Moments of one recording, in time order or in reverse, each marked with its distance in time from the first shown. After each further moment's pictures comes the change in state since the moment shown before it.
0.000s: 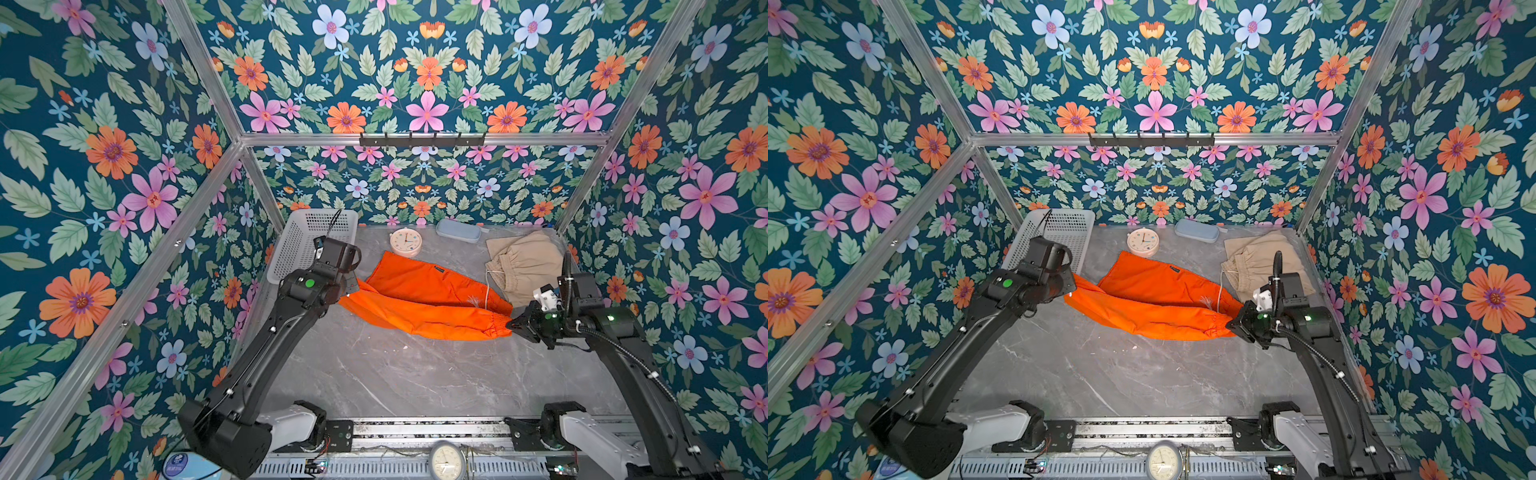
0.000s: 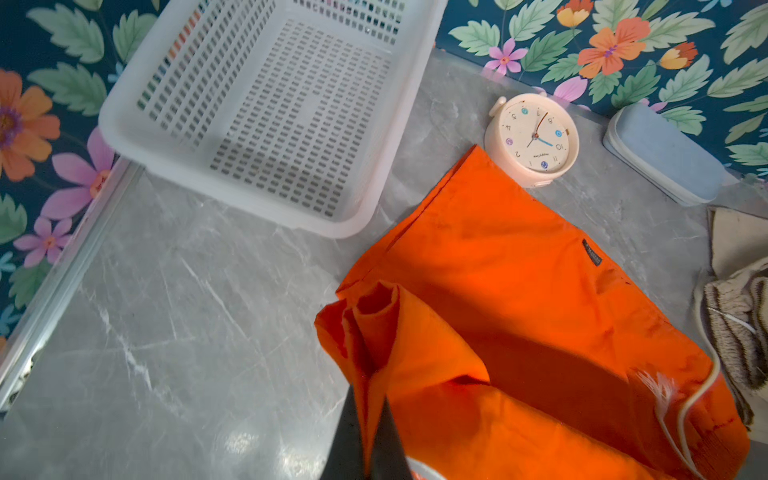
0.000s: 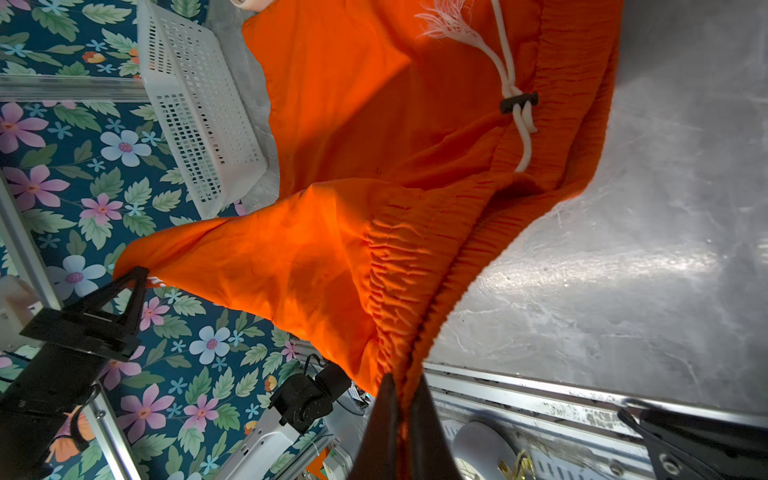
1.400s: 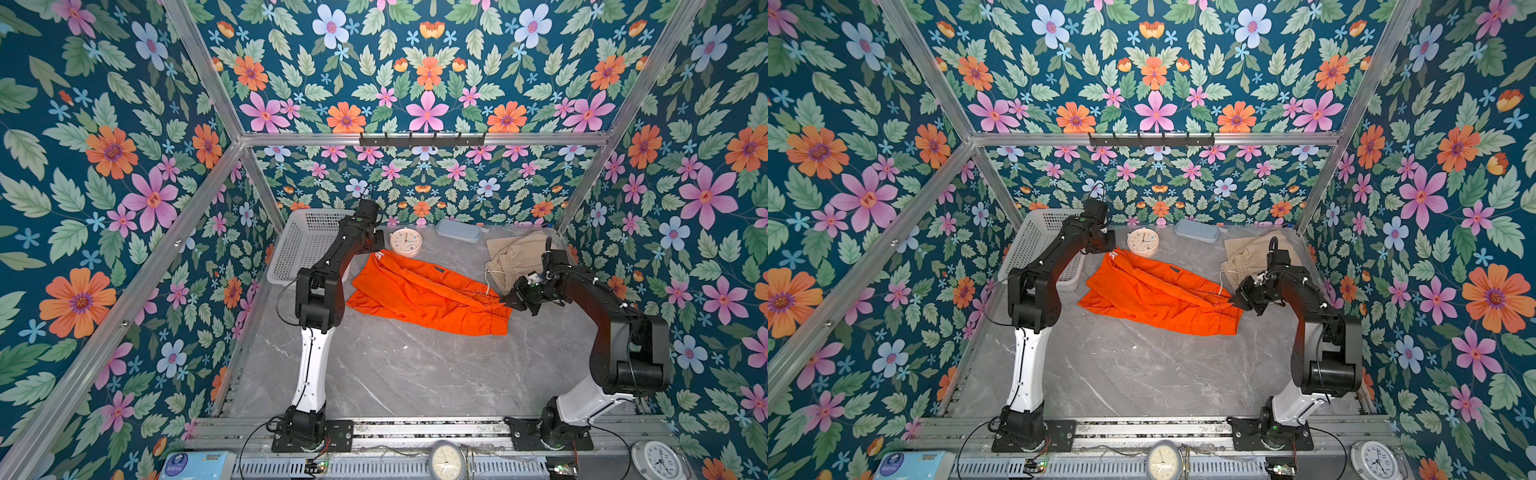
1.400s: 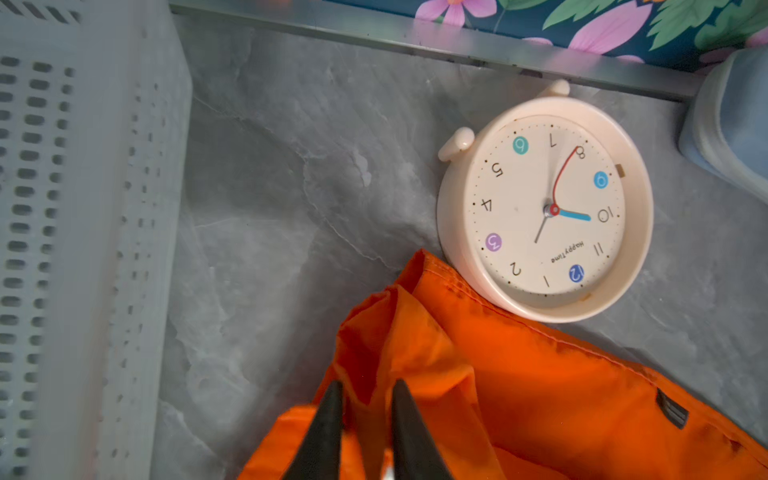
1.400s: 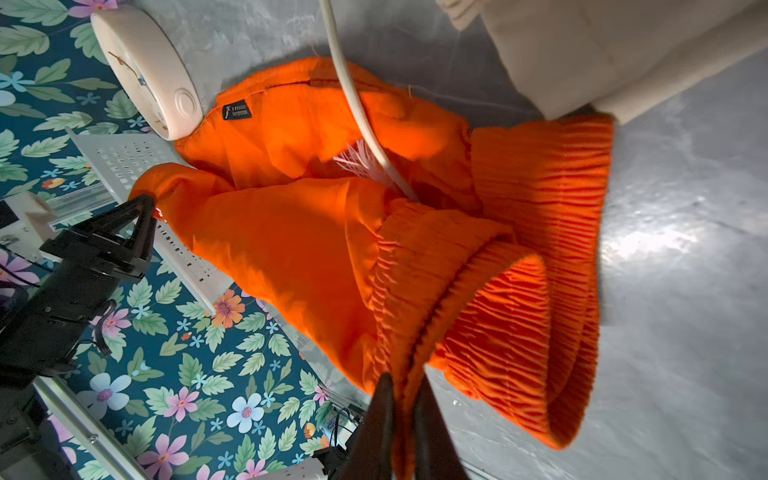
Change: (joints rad) left arm 0.154 1.049 0.814 0.116 0.319 0.245; right arm -0.187 0.633 0.074 0.312 -0.106 -0.068
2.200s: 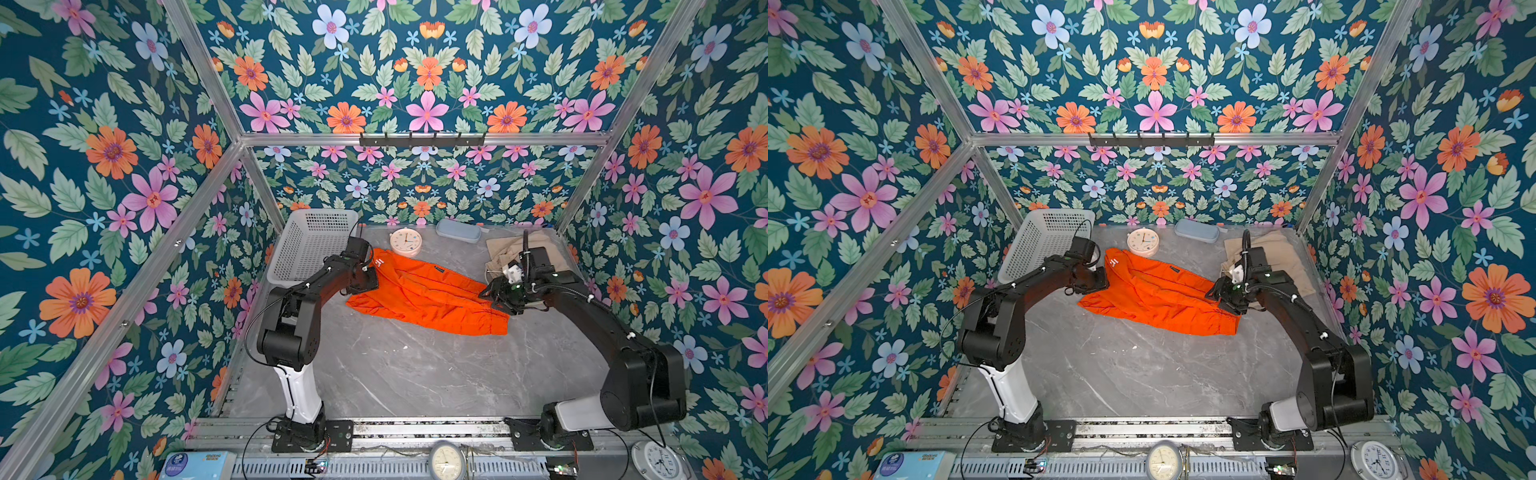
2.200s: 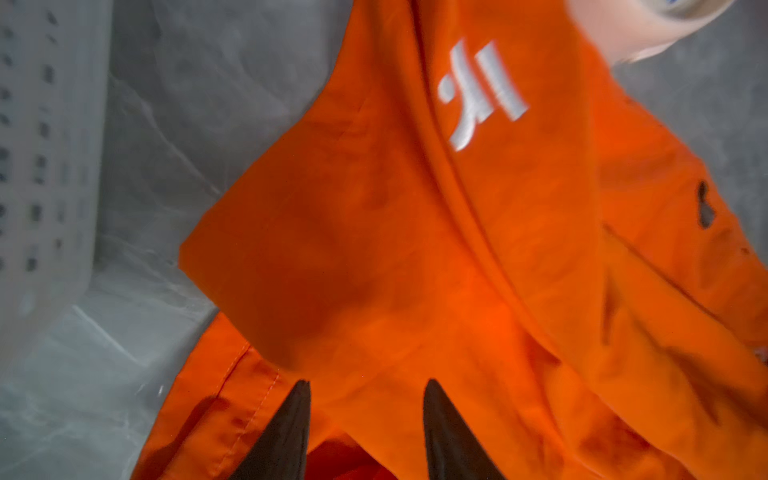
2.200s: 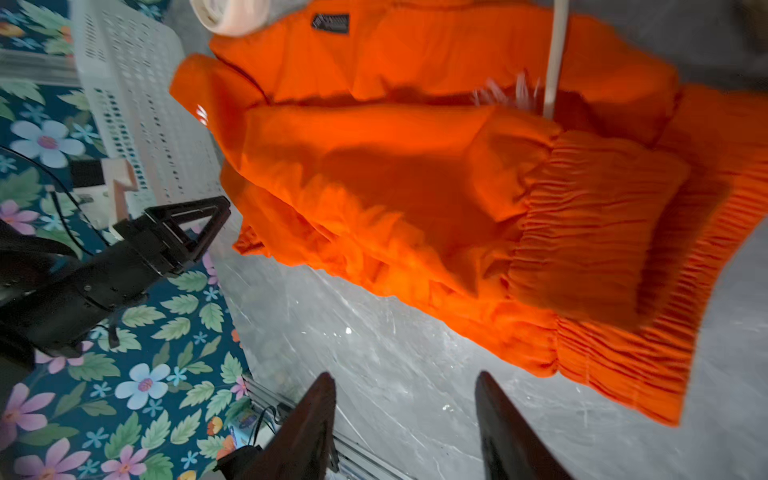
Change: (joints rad) left arm -0.005 -0.480 -0.903 0.320 0.128 -0.111; right arm 0.266 -0.174 -0.075 0.091 0.158 -0.027
